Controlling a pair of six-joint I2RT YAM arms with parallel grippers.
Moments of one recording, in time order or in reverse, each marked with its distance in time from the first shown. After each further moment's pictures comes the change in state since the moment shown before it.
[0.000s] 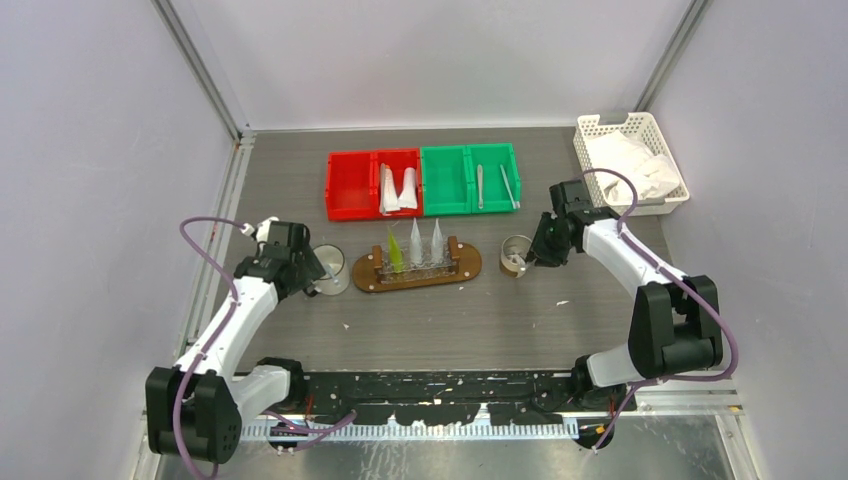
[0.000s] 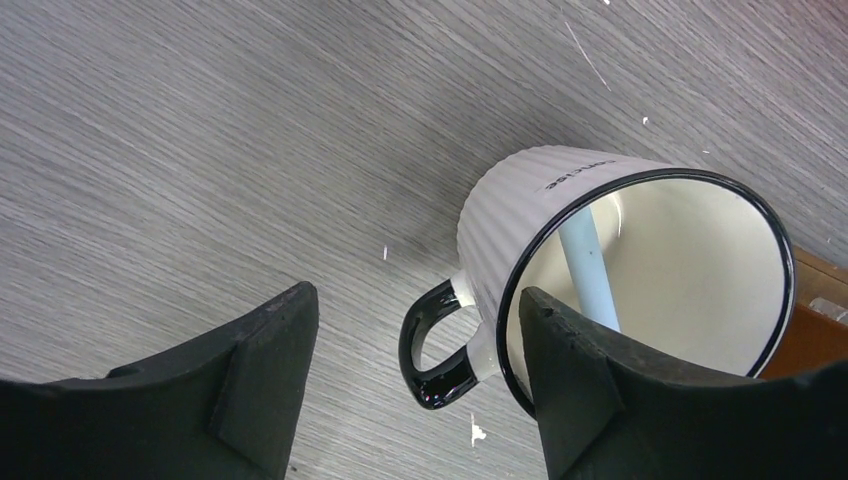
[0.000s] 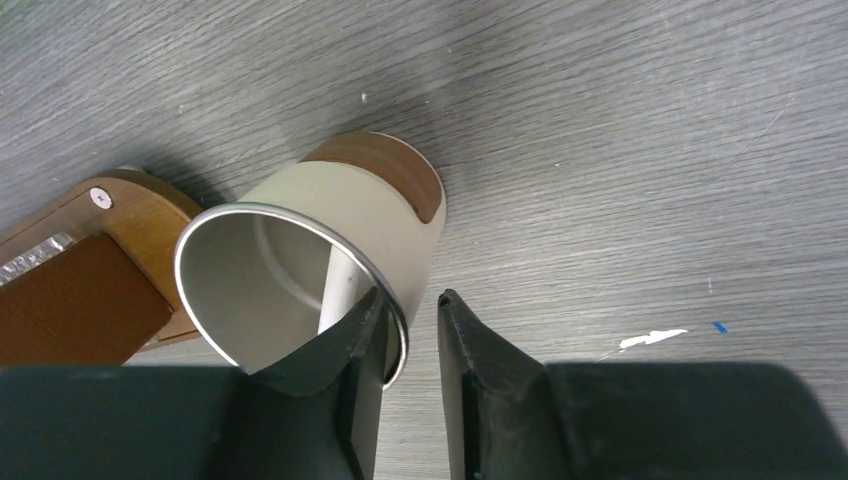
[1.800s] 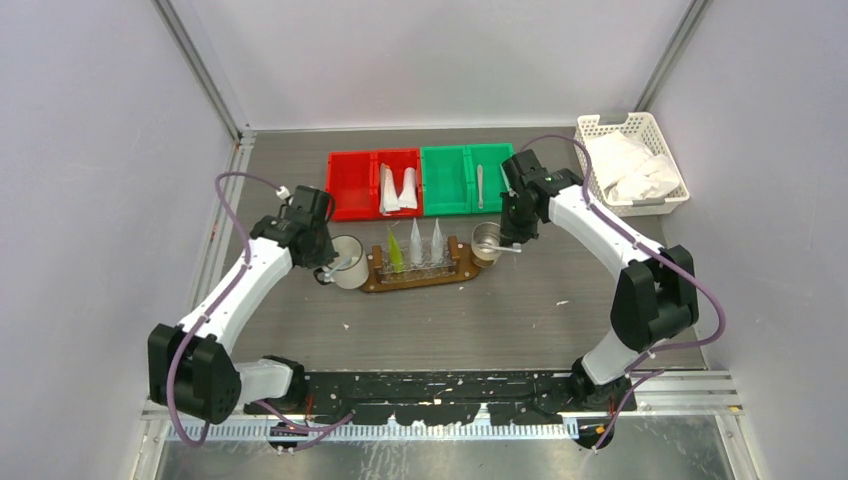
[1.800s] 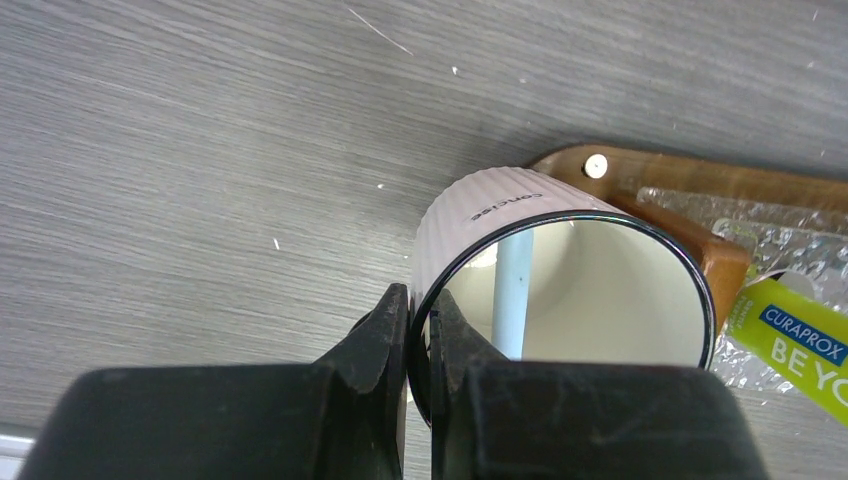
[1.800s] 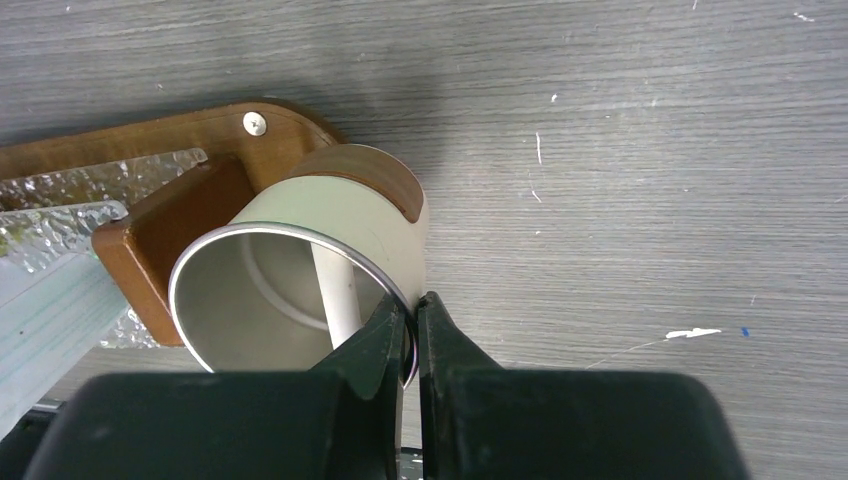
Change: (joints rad) left arm -0.141 0.178 0.312 -0.158 0.095 0.090; right arm 0.230 0.159 0.363 -0.230 0.063 -0.068
